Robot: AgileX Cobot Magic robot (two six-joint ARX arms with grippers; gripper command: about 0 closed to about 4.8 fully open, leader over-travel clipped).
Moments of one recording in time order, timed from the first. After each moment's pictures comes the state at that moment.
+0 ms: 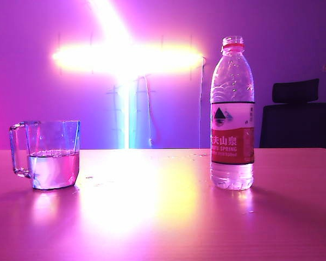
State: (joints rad) left arm 0.00 0.00 0.01 -0.08 0.00 -0.01; right arm 0.37 0.35 0.02 0.36 0.05 0.16
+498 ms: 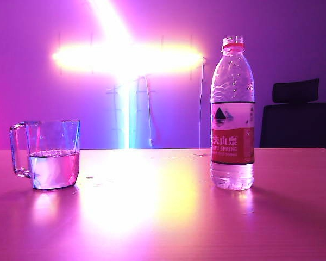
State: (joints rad) left arm 0.00 0.00 0.01 -0.08 0.00 -0.01; right arm 0.34 0.20 0.02 0.25 0.12 0.00
